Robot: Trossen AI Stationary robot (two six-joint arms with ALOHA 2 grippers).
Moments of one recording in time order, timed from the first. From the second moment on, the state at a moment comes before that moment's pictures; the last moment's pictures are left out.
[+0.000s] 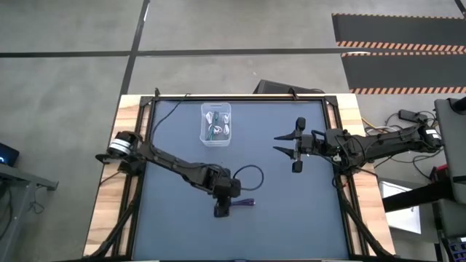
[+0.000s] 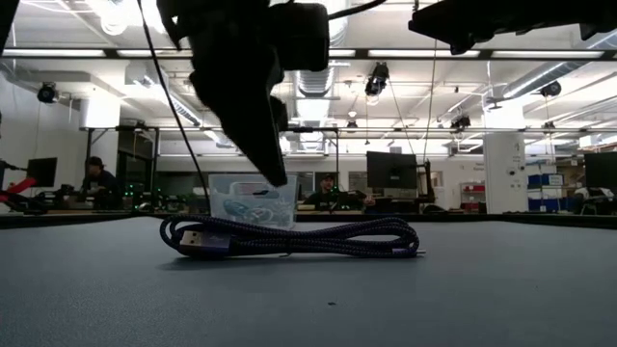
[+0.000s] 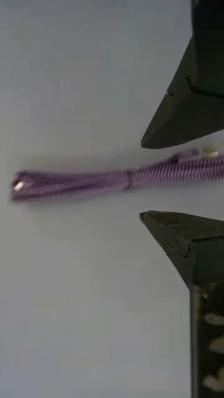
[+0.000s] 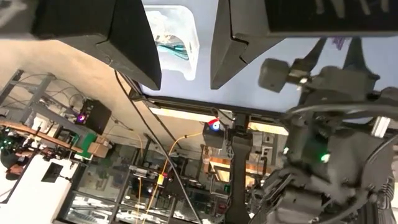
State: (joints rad) left arm -0.30 1.86 1.32 -0.53 0.04 -0.33; right arm 0.05 0.85 0.47 0.34 0.16 -0.22
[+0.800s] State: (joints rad) left arm -0.33 1.88 1.08 -0.14 0.03 -0.47; right arm 0.05 0.85 0.47 0.35 0.16 -0.22
